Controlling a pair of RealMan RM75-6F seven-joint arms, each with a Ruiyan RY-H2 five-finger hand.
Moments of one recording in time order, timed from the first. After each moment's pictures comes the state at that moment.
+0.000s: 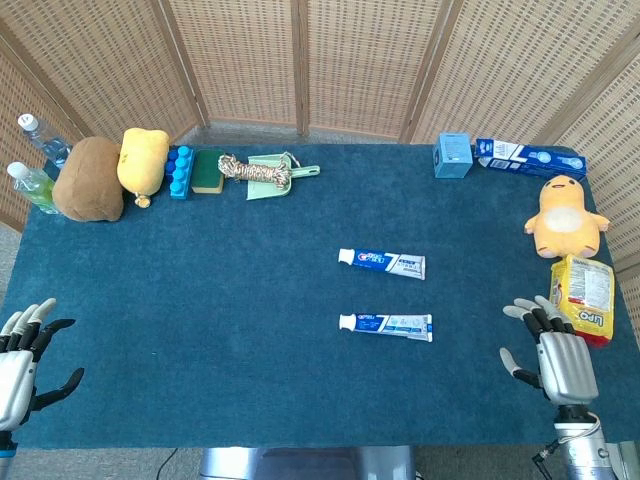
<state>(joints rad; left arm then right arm) 0.03 -1.08 0.02 -1.89 1.52 1.54 0.07 0.08 -1.21 0.07 -1.75 -1.47 1.47 -0.08</state>
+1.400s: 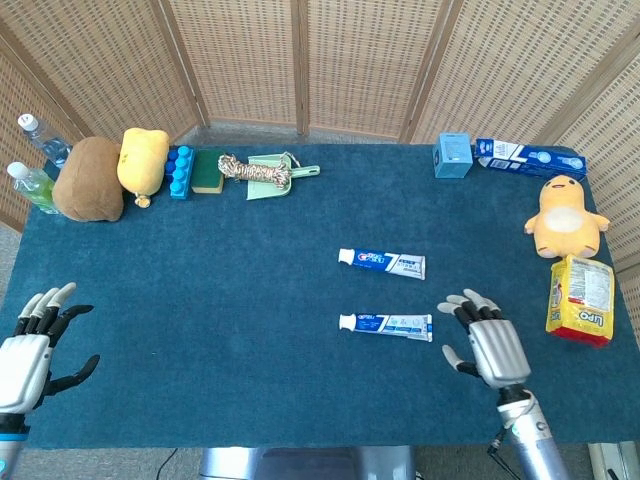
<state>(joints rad) -0.04 -1.06 -0.02 -1.91 1.54 1.48 0.06 0.22 -1.33 0.09 -1.82 -1.45 1.29 -0.28</state>
